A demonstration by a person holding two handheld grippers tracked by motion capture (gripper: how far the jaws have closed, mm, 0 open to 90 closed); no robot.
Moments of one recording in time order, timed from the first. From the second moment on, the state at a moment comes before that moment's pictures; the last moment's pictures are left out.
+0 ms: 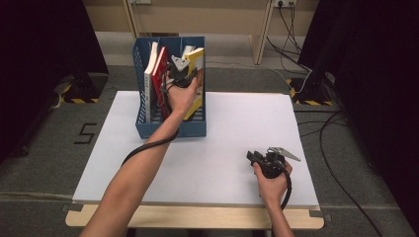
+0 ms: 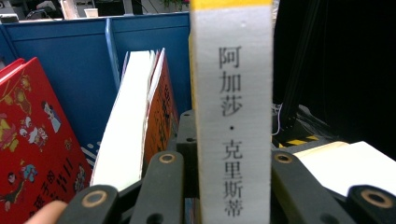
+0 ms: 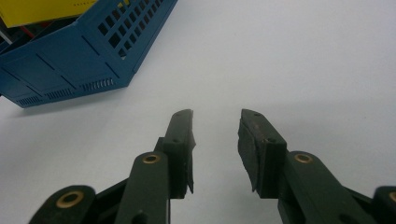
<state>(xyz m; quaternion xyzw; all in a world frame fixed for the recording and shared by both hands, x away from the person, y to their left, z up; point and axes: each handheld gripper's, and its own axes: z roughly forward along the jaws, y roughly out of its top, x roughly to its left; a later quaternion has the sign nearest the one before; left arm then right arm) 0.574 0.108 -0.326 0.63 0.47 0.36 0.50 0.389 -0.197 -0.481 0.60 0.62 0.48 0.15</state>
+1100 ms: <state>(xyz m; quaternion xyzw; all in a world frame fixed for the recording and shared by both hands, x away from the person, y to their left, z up) 0.578 0.104 -0.341 0.63 0.46 0.37 0.50 0.390 -0.199 -0.483 0.59 0.63 0.48 0.15</state>
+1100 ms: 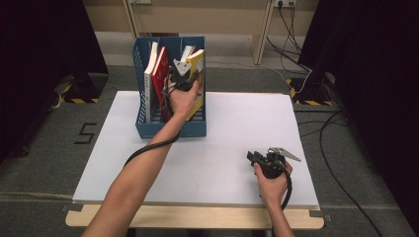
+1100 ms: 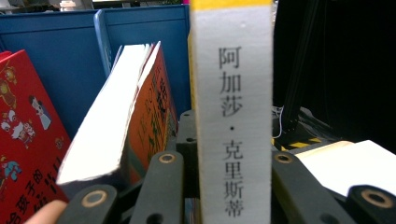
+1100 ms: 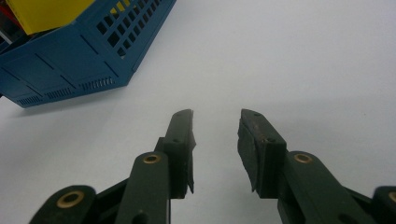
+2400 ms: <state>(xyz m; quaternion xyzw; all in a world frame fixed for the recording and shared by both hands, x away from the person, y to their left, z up) 0.577 0.102 -0.372 0.64 0.46 0.37 0.49 0.390 -0.198 -0.485 0.59 0.63 0.48 0.15</state>
